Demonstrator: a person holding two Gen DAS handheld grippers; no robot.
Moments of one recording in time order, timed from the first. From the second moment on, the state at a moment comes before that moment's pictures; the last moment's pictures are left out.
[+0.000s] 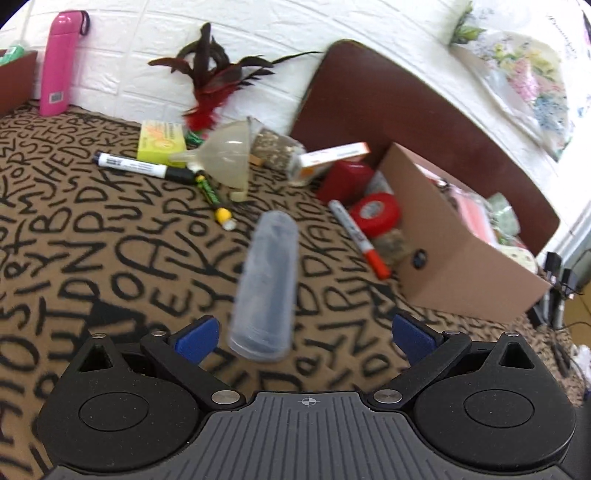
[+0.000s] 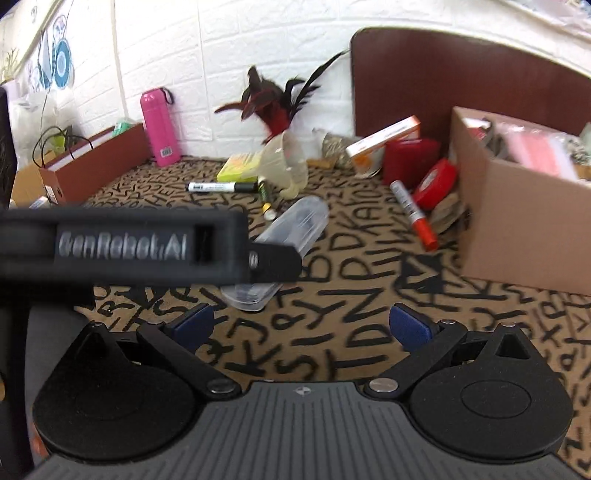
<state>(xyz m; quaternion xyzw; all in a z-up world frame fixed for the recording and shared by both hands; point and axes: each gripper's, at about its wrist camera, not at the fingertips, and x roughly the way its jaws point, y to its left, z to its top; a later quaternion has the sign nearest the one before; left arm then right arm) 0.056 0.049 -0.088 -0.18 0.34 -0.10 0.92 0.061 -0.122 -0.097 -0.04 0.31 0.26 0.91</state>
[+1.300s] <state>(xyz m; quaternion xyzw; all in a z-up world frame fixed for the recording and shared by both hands) 0.069 0.007 -0.120 -0.16 0.42 -0.21 0.87 0.044 -0.140 -0.117 -0.07 0.38 0.29 0.88</state>
